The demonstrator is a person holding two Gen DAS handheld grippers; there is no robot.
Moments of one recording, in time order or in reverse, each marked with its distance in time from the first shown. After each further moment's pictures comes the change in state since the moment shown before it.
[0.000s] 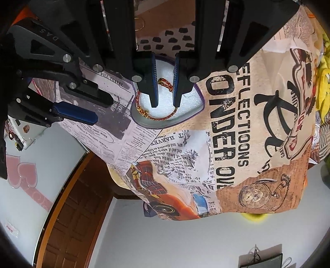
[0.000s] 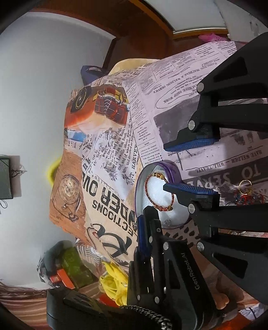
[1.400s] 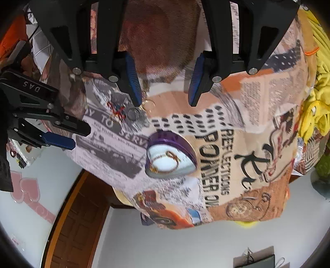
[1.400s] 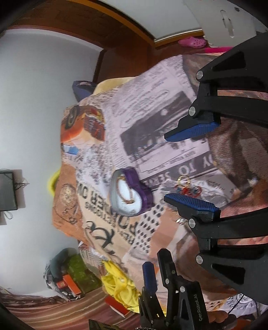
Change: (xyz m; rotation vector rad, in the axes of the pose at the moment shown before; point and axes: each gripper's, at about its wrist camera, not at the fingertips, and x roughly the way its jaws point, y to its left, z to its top) left arm -0.068 -0.024 -0.091 0.018 0.064 0.053; right arm -0.056 0.003 -0.061 0.083 0.026 -0.041
